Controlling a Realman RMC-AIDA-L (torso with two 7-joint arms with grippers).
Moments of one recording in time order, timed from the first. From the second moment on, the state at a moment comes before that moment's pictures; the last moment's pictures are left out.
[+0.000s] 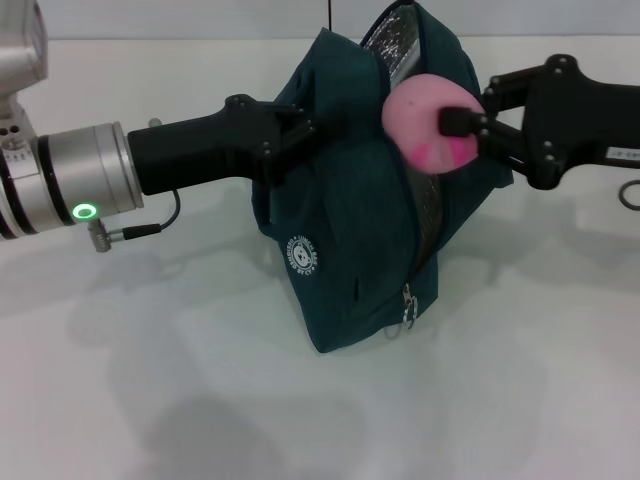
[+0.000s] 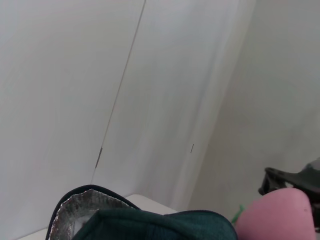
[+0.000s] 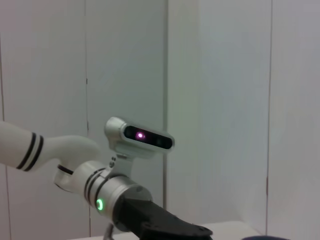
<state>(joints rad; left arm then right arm) -0.54 -2.09 0.96 0.62 1.56 1.52 -1.43 0.43 2.02 -1.17 -1.06 -1.47 -1.50 1.43</state>
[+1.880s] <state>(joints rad) -0.54 -2.08 0.95 0.60 1.54 1.52 -1.41 0.30 2.01 -0.99 -0.86 -1.45 -1.50 1.24</state>
